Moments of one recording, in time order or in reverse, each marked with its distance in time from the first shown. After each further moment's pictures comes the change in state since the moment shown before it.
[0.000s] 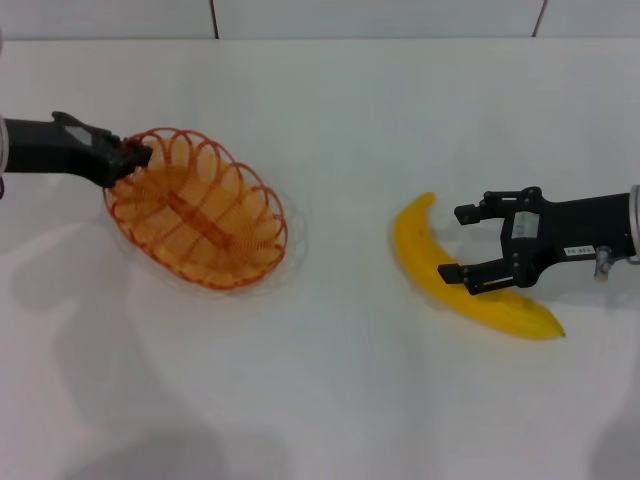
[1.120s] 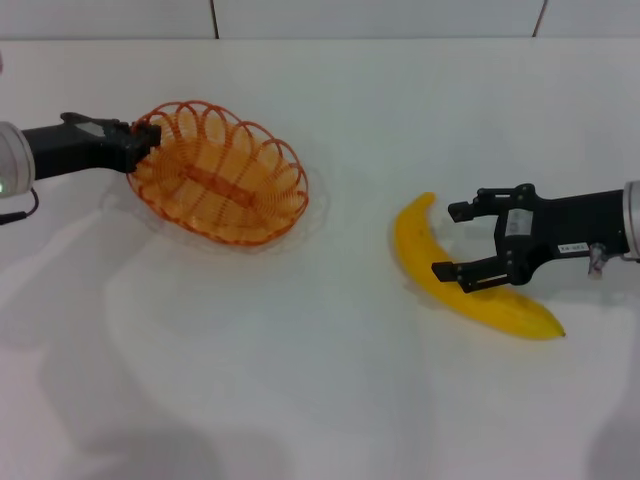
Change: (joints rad) left arm 0.030 -0.023 -0.002 -0.199 -0.296 -0.220 0.157; right arm 0.011 0.005 0.000 0.003 0.001 0.000 -0.006
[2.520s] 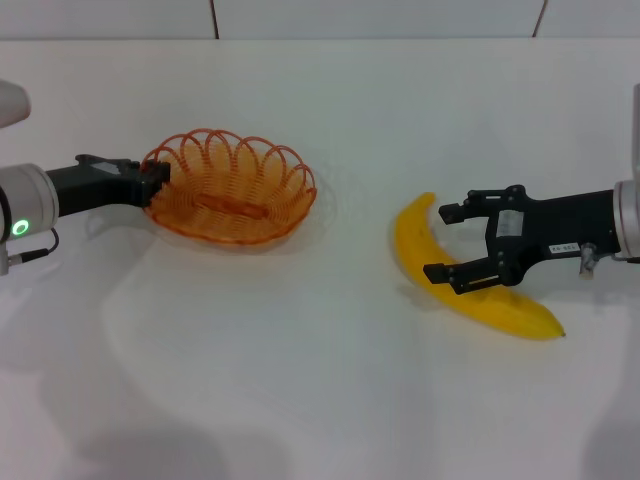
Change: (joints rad) left arm -0.010 -0.006 0.011 -0.162 -0.043 -0.117 0.053; right arm 0.021 0.000 0.000 0.030 -0.001 0.000 -0.003
